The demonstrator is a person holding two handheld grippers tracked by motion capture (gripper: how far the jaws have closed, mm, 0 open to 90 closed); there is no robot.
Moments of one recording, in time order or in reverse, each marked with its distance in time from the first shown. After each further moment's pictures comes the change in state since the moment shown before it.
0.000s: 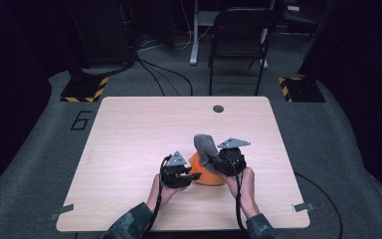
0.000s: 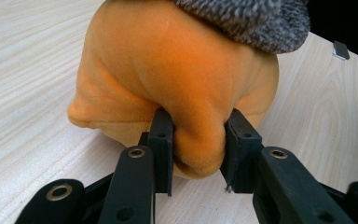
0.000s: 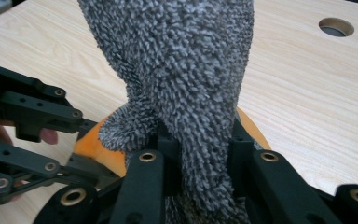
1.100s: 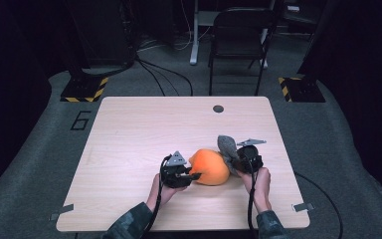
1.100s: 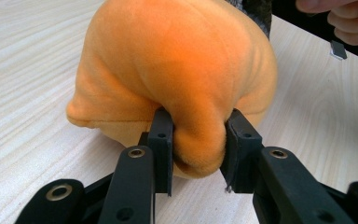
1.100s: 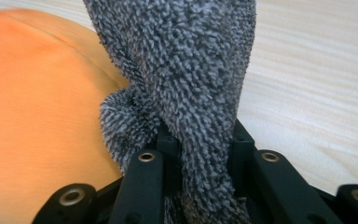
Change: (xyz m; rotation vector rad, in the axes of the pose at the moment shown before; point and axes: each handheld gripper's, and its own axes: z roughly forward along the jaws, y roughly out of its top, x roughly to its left) left arm 0.001 0.000 0.000 0.005 -0.007 0.004; right arm -0.064 -0.033 0.014 0.125 -0.128 0.139
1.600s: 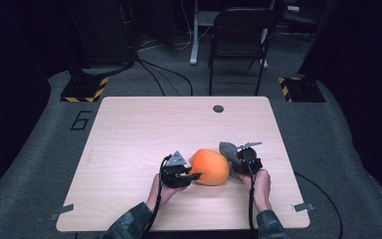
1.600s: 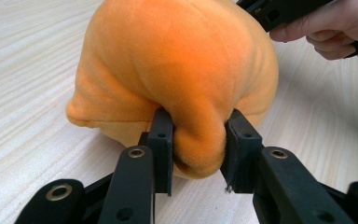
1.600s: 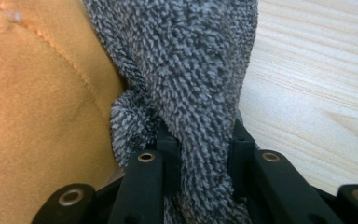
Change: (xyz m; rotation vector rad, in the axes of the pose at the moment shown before) left arm 0.000 0.000 0.000 0.000 -0.002 0.001; right arm -0.010 -0.013 0.026 0.140 -0.040 0.018
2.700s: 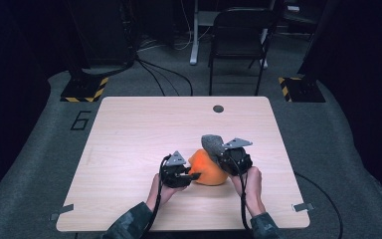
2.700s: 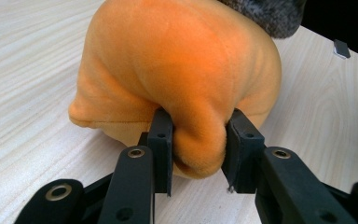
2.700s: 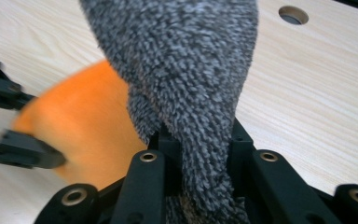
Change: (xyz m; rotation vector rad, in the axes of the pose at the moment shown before) left arm 0.003 -0.001 0.001 0.006 0.006 -0.008; right arm 0.062 0.020 -0.054 -0.216 0.027 -0.179
